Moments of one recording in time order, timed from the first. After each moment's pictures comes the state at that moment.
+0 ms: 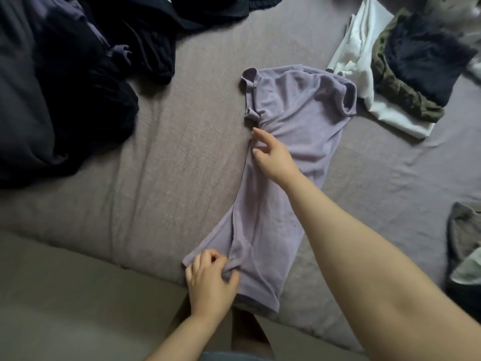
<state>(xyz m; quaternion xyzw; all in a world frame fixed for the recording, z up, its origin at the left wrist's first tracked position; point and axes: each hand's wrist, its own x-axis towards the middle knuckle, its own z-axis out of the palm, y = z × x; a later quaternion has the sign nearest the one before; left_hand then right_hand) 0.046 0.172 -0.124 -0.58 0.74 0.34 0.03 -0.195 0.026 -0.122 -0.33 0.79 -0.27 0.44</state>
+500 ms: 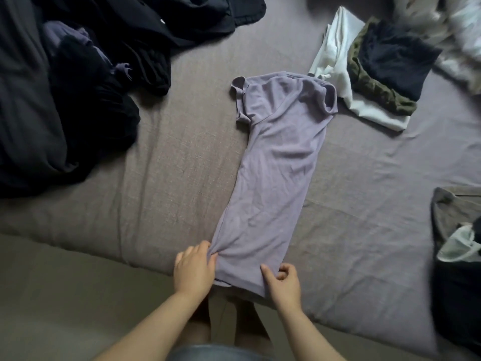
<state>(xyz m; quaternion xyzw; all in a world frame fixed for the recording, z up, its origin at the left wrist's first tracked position) 0.069 0.137 -0.116 -0.55 0.74 0.35 0.16 -0.075 0.266 -0.116 0.09 0.87 -0.23 0.43</state>
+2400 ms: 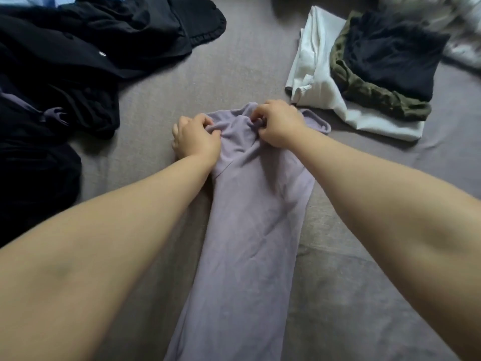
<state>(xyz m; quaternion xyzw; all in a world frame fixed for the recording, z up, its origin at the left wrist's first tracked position) -0.183 -0.105 -0.145 -0.62 0.71 0.32 -0.10 -0.343 -0.044 -0.131 -0.56 0.81 -0.06 0.16</state>
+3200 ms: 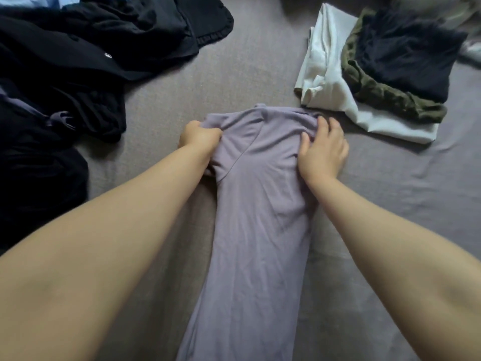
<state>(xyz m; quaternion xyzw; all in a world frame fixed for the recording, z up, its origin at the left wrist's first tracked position) -0.182 -0.132 -0.151 -0.67 0.54 0.49 -0.08 -0.340 0.025 -0.177 -0.28 0.95 -0.15 0.04</state>
